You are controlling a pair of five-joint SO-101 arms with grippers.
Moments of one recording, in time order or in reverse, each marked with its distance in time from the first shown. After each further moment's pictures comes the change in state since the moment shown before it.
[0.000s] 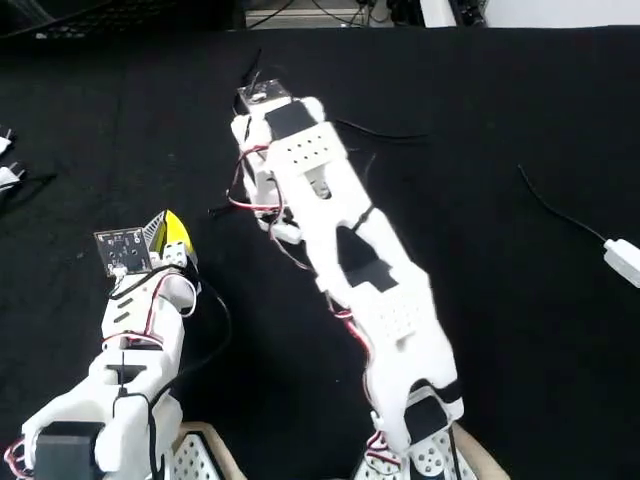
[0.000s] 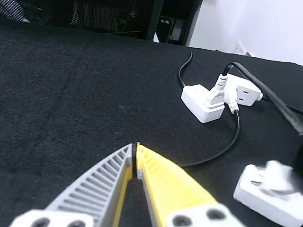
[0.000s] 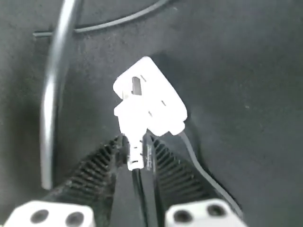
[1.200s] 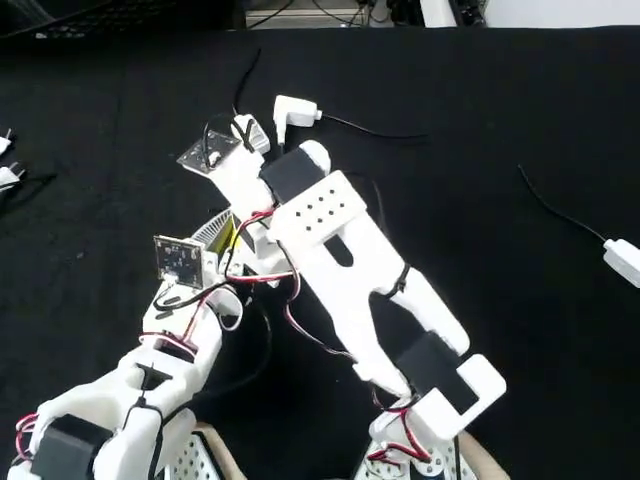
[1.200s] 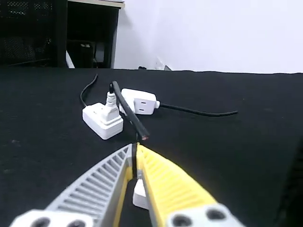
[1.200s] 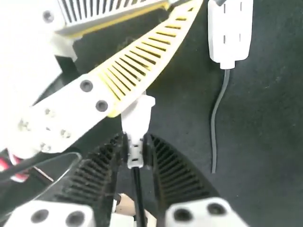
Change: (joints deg) left arm 19.4 0.0 -0.8 -7.6 0.0; right arm -10.5 -35.3 34.5 0.0 20.1
